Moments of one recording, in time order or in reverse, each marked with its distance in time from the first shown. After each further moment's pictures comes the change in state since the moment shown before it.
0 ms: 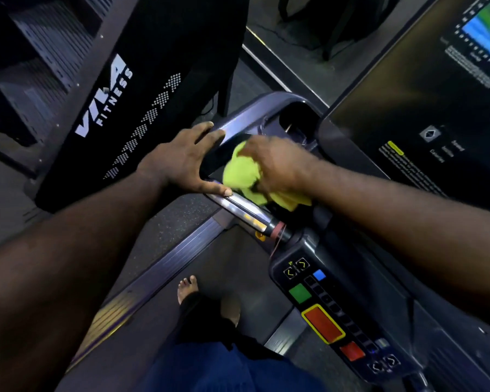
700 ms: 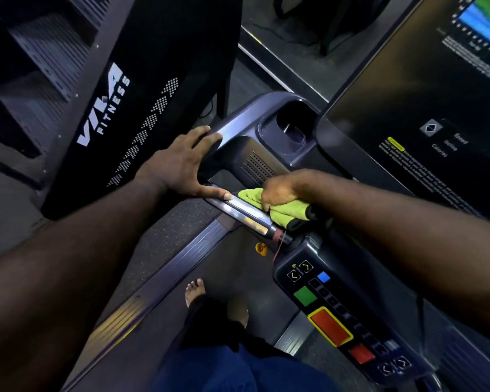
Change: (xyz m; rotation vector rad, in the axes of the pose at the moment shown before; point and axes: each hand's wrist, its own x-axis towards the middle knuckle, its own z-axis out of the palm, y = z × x) left_hand 0.002 0.002 -0.002 -0.023 -0.016 -0.015; right_hand -0.005 -0.004 0.010 0.111 -0.635 0.175
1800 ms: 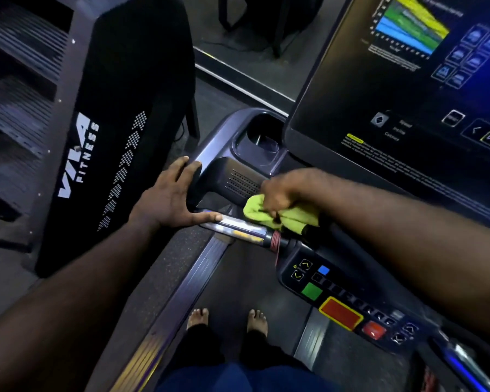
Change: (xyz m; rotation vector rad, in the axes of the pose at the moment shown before) left_hand 0.002 -0.004 0.003 -0.038 0.033 0.034; right_hand -0.030 0.013 -0.011 0.070 0.086 0.175
